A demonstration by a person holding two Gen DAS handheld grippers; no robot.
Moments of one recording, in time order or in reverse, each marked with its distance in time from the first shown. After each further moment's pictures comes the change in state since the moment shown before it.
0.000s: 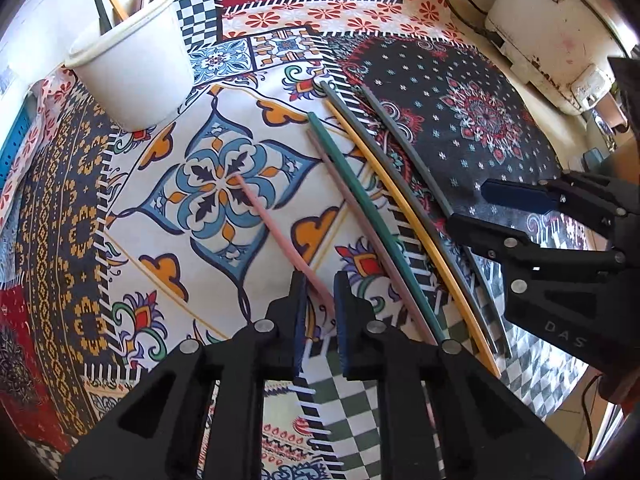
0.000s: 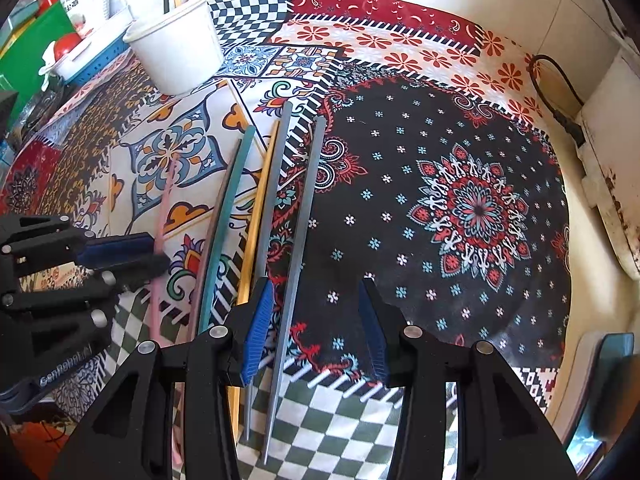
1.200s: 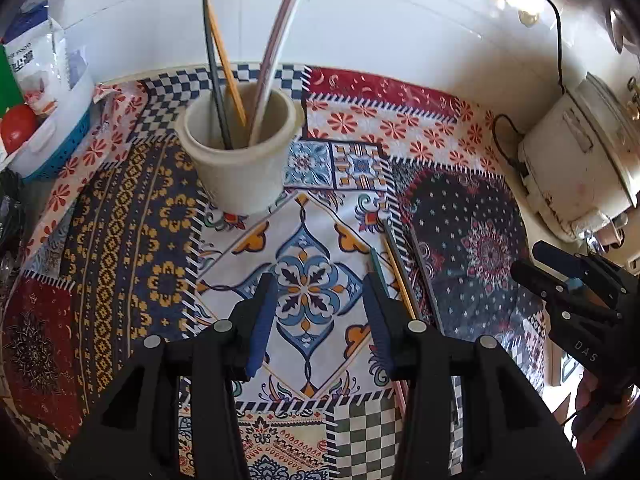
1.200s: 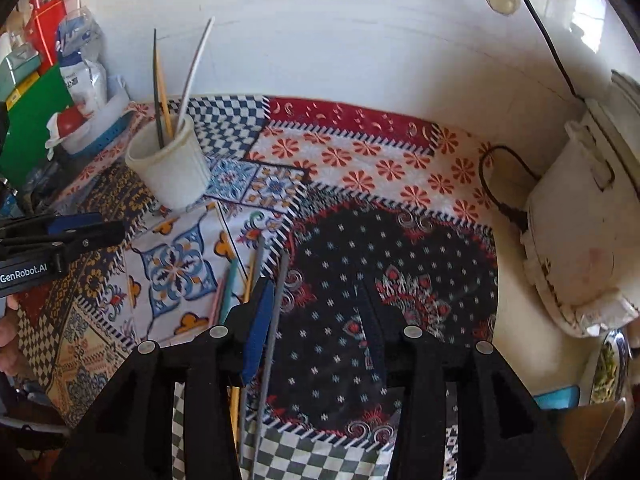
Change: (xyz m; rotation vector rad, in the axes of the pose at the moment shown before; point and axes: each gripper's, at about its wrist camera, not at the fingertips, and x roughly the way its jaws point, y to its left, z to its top) left arm -0.065 0.052 0.058 -0.226 -0.136 -0.001; right arm -0.069 -0.023 0.058 0.023 -0.165 -0.046
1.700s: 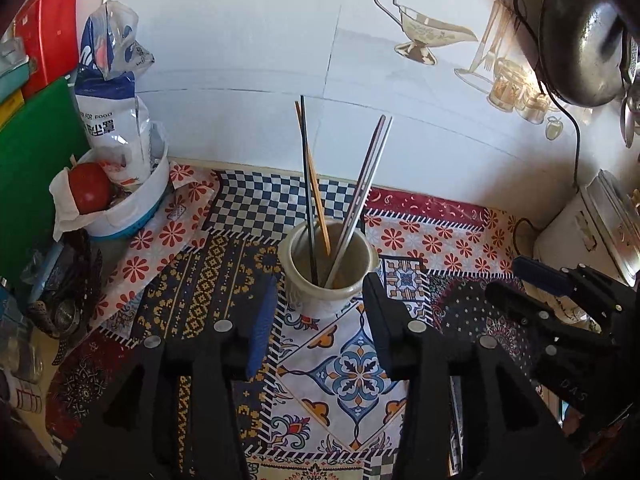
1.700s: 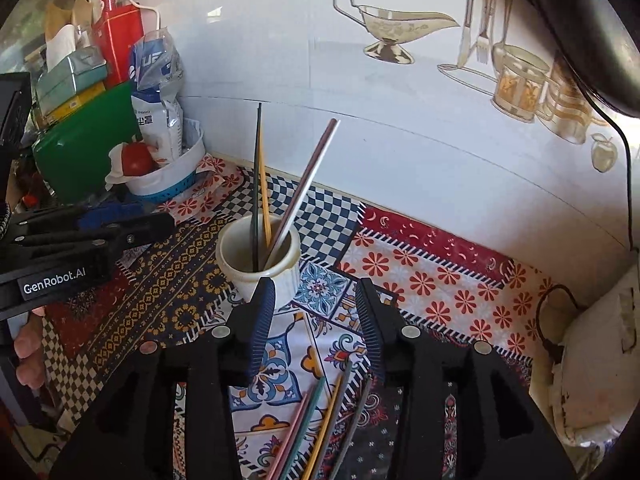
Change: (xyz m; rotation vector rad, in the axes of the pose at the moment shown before) left arm -0.079 0.052 0.045 -0.103 -0.263 0.089; right arm -0.029 0.076 0.083 -0.183 -0.196 0.136
